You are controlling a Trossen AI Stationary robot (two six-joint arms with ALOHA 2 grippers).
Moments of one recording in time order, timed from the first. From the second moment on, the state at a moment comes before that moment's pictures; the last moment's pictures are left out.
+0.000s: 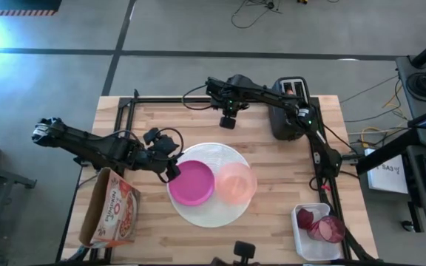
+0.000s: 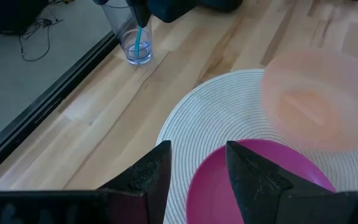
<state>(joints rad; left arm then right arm) -0.27 1.18 1.04 -0.75 -0.65 -0.55 -0.48 2.28 2.21 -1.33 0.11 -0.26</state>
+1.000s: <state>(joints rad) -0.27 1.18 1.04 -0.77 -0.65 -0.55 -0.47 2.10 2.22 -1.44 0.09 -0.15</state>
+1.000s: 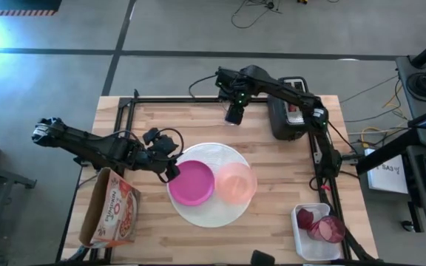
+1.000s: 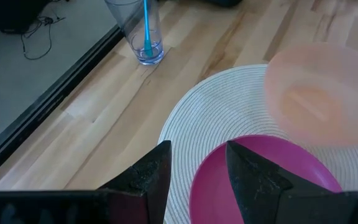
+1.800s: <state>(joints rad) -0.27 1.18 1.04 -0.78 -0.59 -0.53 -0.20 1.50 1.51 -1.34 0.07 0.48</state>
